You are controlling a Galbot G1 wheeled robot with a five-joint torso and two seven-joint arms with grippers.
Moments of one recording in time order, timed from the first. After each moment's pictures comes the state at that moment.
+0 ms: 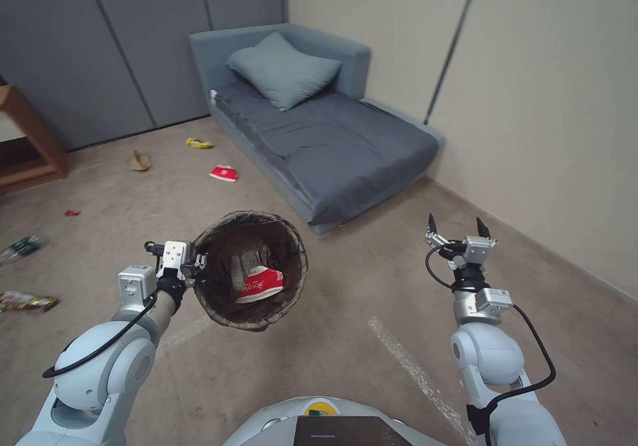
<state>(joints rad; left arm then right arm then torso) 1.56 -1.19 -0.74 -2.41 -0.43 0.74 -0.06 -1.46 1.38 0.68 2.03 0.14 0.11 0.11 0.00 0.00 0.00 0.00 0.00</state>
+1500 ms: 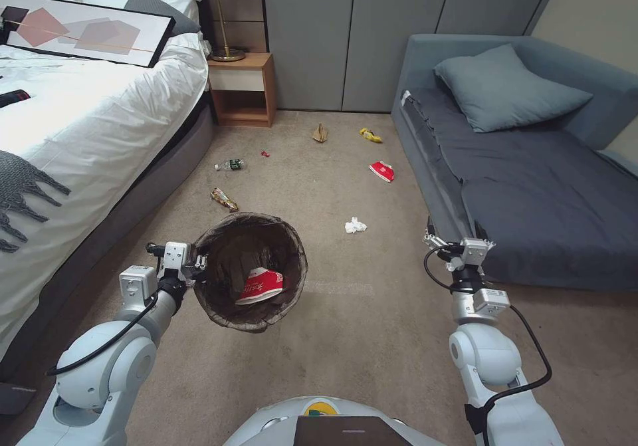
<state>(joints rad) 1.56 -1.20 -0.74 -2.39 -0.43 0.73 -0.05 -1.46 1.39 0.68 2.01 0.14 0.10 0.12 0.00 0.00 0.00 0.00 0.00</state>
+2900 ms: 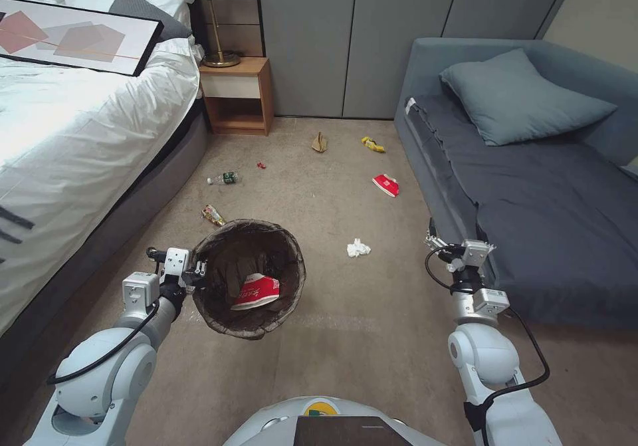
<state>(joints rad) 1.59 -1.20 -0.74 -2.40 -0.36 0.72 -0.02 -1.45 1.39 0.68 1.99 0.16 0.11 0.13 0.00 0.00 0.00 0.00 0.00</state>
